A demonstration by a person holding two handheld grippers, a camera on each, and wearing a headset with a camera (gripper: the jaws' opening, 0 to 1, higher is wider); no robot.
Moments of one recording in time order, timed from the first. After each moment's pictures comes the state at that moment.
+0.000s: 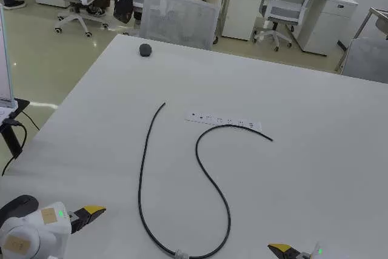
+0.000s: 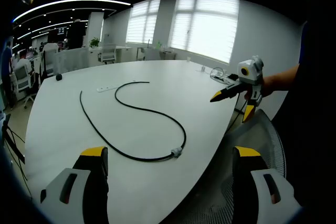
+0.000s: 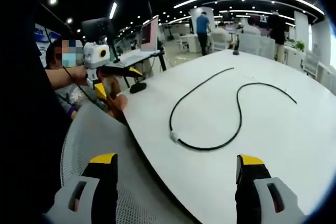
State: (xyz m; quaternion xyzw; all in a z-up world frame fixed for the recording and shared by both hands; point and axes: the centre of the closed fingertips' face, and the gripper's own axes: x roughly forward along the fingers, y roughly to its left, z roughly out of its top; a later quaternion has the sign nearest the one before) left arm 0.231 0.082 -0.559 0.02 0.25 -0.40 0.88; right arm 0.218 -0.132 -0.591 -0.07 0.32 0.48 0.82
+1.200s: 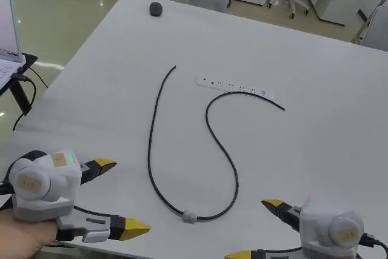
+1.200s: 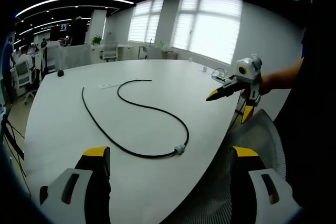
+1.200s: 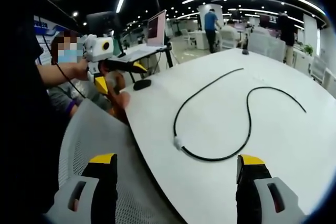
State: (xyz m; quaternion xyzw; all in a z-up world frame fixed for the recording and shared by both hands) left arm 0.235 0.089 -0.561 0.00 0.25 -0.40 0.88; right arm 0.236 -0.102 -0.593 -0.09 0.33 0.50 0.80
